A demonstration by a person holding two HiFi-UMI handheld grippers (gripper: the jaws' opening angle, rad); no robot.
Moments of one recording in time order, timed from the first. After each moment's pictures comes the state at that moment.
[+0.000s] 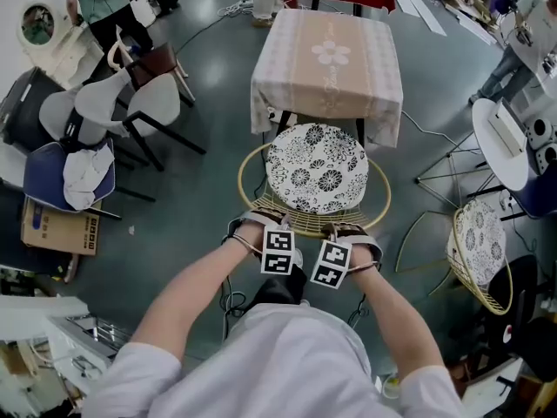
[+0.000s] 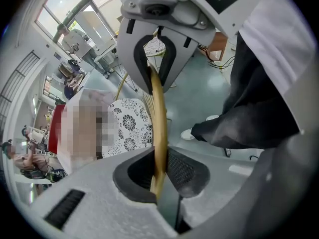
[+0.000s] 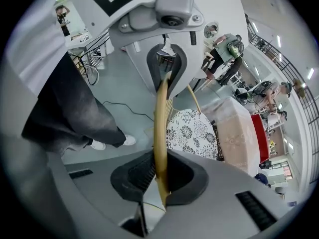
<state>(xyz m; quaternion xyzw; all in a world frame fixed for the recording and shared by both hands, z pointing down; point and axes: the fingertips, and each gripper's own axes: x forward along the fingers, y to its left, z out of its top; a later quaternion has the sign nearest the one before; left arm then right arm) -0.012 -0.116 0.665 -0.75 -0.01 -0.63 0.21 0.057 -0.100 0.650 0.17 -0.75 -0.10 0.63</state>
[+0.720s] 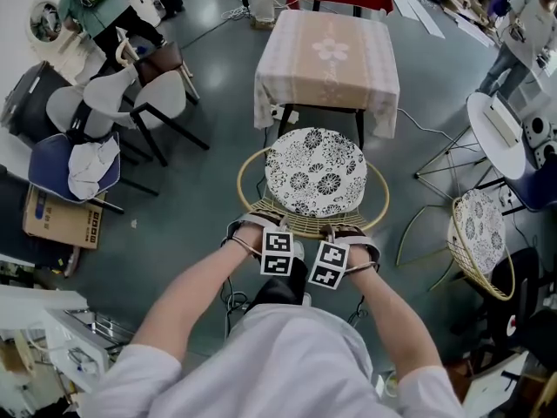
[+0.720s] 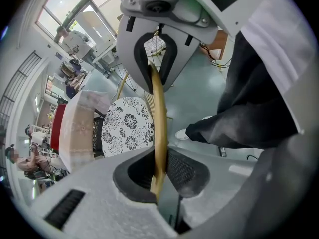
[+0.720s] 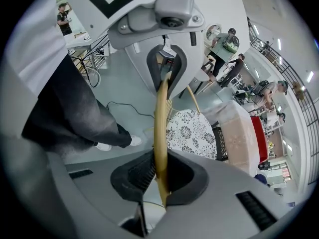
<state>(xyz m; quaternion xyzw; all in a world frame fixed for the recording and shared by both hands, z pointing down) -0.026 -0.048 0.667 -0.75 0.00 -0.63 0.21 0.044 -0.031 0.652 0.17 -0.75 -0.11 0.62</state>
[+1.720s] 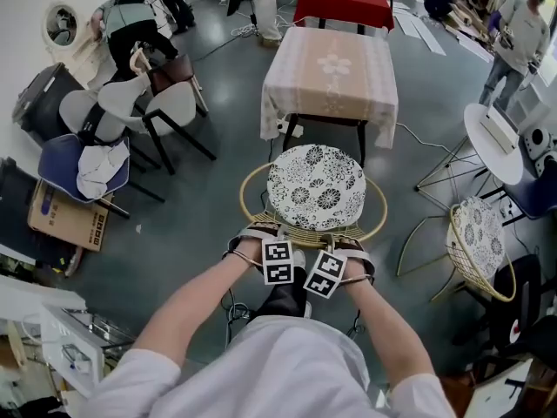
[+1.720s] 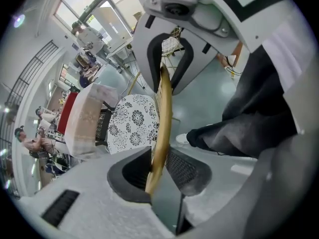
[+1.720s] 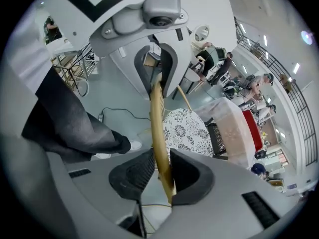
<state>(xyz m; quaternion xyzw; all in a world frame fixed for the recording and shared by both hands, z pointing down) -0.029 -0.008 0.662 -0.76 0.08 -0.63 0.17 0.040 0.009 0.648 0.23 -0.76 -0.09 0.60</state>
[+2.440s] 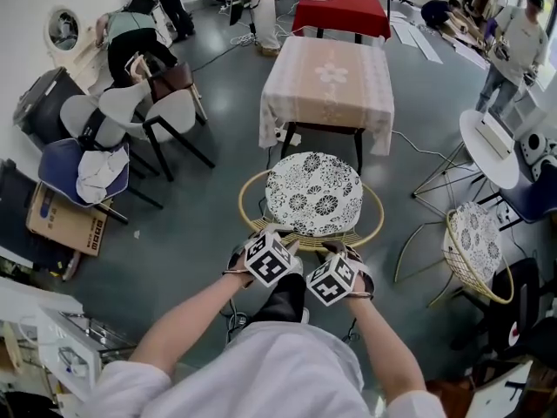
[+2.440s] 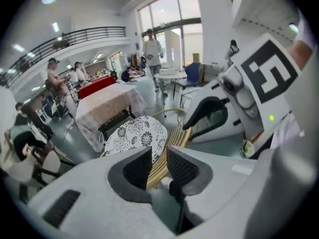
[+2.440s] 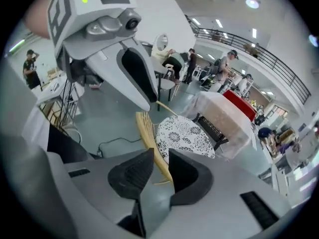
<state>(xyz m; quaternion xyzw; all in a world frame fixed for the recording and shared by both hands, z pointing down) -0.005 -0.009 0.572 -0.87 0.25 -0.42 -0.07 0.045 0.014 0.591 0.36 -0.80 0.04 0.48</state>
